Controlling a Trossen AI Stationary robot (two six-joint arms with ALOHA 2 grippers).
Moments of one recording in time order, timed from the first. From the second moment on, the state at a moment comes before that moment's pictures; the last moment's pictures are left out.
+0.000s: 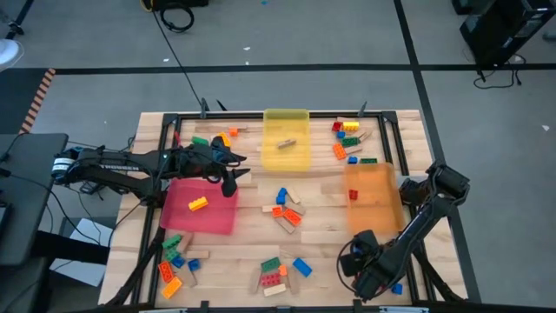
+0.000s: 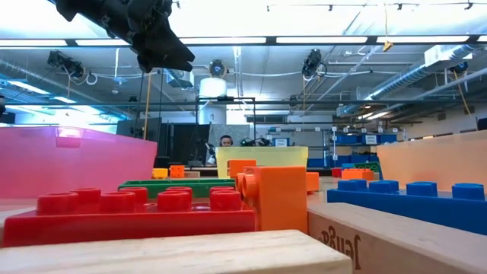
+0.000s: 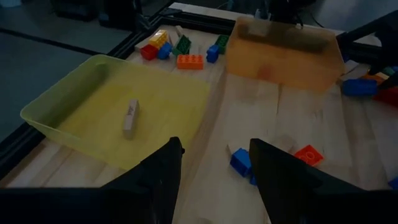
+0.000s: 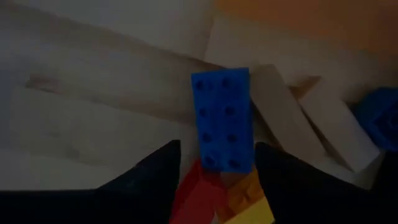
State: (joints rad) left arm 0.06 1.01 0.72 -0.15 -0.22 -0.16; right arm 0.89 1.80 1.21 -1.12 0.05 2.23
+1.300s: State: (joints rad) left arm 0.06 1.01 0.72 -0.15 -0.21 -0.19; right arm 0.78 1.93 1.25 -0.87 0.09 2.04
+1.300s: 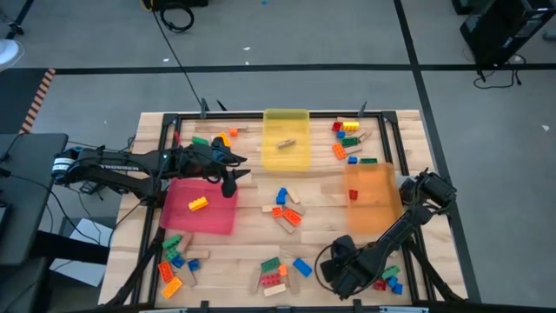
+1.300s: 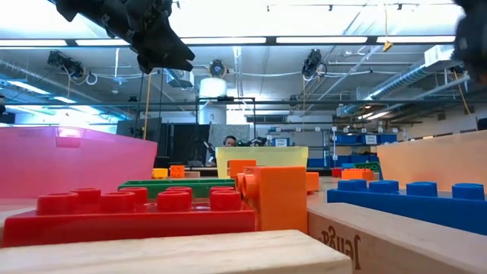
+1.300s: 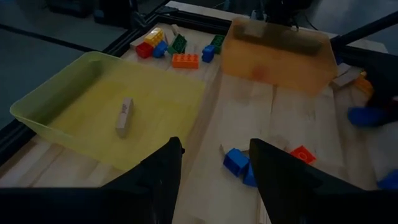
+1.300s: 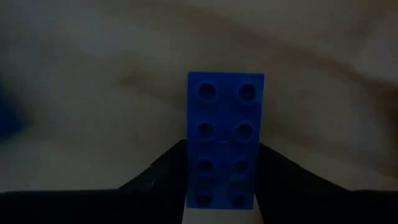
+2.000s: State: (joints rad) left arm 0.06 1.01 0.72 0.01 -0.04 -0.24; right arm 0.55 1.86 1.48 -1.04 0.56 1.50
